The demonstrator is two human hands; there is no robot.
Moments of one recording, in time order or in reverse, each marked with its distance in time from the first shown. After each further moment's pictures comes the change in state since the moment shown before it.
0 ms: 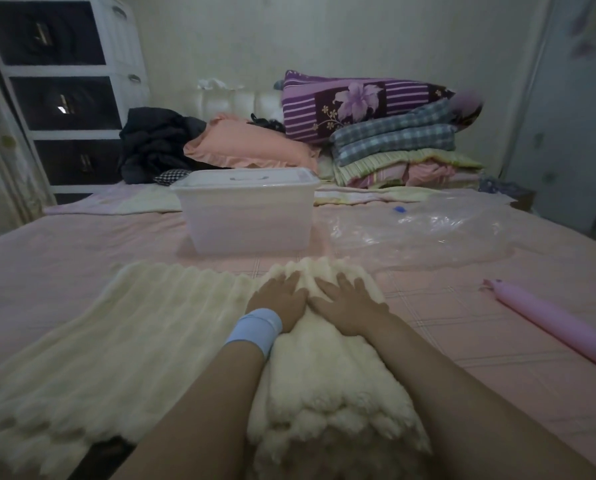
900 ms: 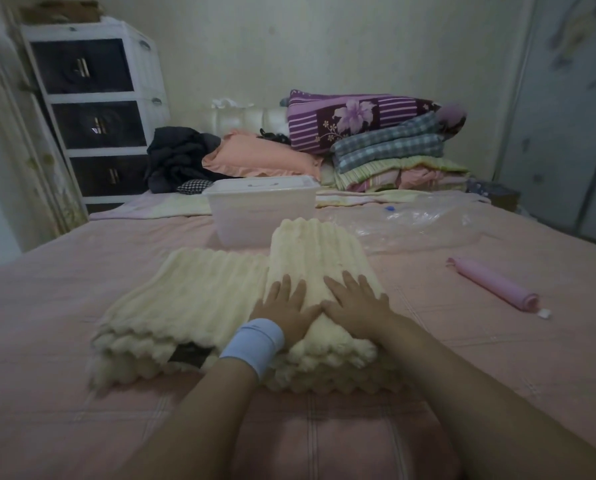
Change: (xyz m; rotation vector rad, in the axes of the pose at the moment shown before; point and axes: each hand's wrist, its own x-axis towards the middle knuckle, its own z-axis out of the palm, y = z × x) left_hand -0.180 0.025 -0.015 0.145 -0.059 0.034; right_hand -0.164 -0.012 0.005 -0.066 0.070 -0.076
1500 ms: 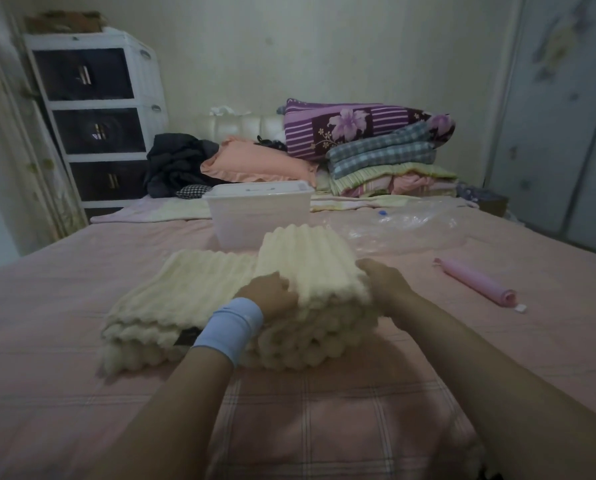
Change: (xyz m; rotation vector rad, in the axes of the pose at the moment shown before) left_hand -0.046 -0.001 -0.055 -0.163 0.046 0.039; right_hand -0.062 0.005 -0.051 0.908 0.293 0.224
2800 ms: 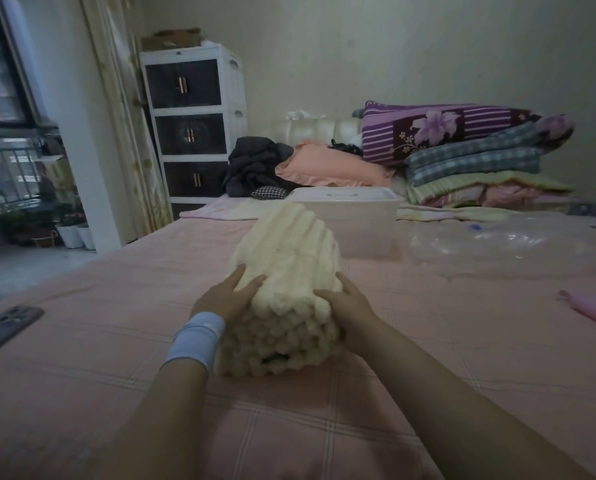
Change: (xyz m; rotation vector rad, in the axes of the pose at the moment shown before) left_hand -0.053 -0.185 -0.061 -0.348 0.252 -0.447; right_hand 0.034 -0.030 0.226 0.524 -0.421 0.038
